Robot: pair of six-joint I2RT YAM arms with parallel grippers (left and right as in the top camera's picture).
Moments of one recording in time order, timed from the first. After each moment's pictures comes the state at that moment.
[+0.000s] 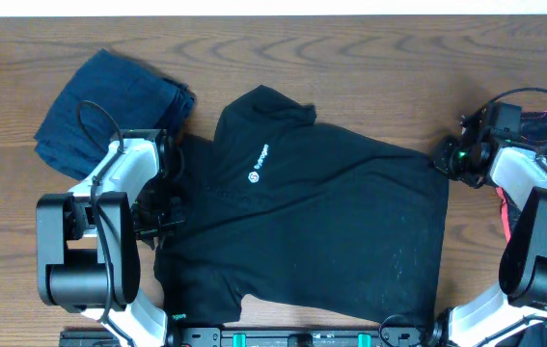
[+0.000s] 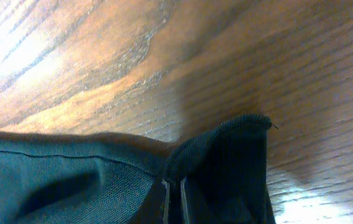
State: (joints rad) left arm 0.00 1.82 1.05 -1.25 -0.14 -0.36; right arm -0.24 1.82 0.99 -0.40 -0.29 0.30
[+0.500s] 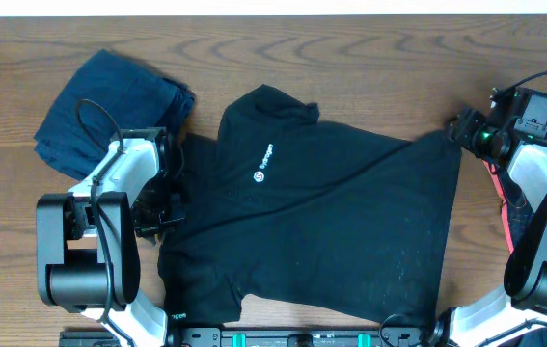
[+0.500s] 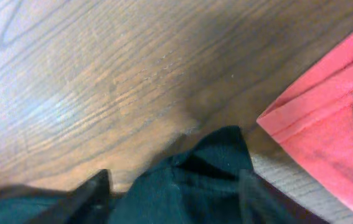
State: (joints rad) left arm 0.00 1.82 1.05 -1.20 -0.14 -0.36; right arm -0.32 1.80 1.05 -0.23 -0.33 0.30
